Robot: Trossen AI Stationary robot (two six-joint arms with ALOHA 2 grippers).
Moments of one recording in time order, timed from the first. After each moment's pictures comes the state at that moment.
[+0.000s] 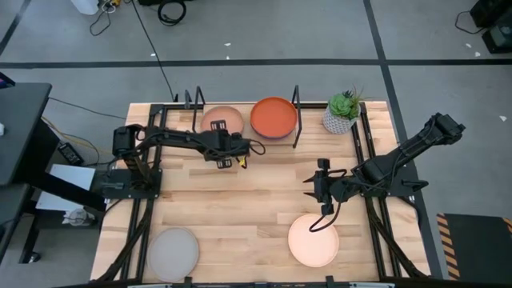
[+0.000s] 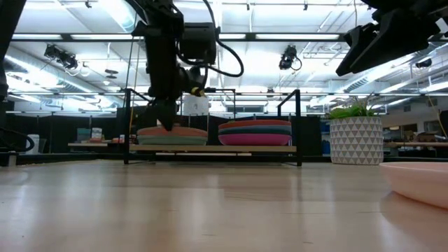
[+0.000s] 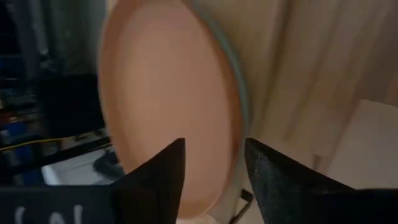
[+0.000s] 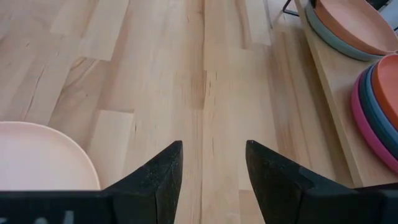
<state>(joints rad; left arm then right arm) 0.15 1.78 1.22 -0.85 -0.71 0.06 0.48 1.06 0.65 -0.39 0.50 0.16</state>
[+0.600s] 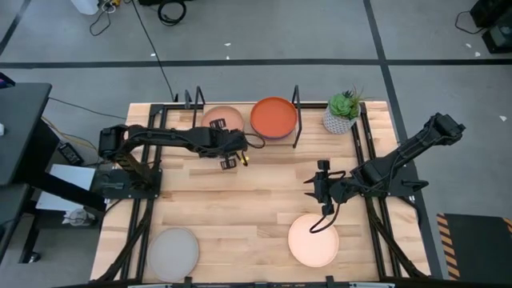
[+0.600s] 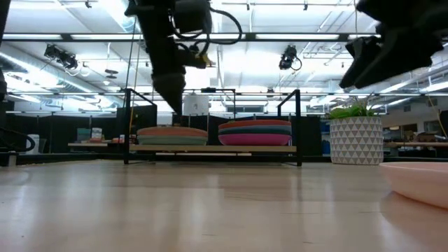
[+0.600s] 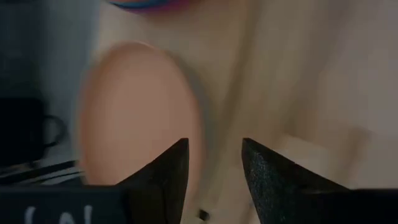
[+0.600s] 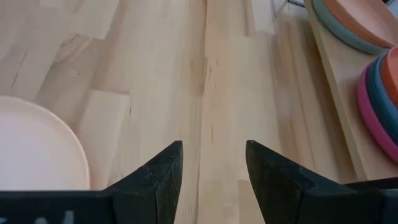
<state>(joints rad) 0.14 1.66 1.22 -0.77 -0.53 0.03 0.48 1.06 0.58 -0.34 0.50 0.13</state>
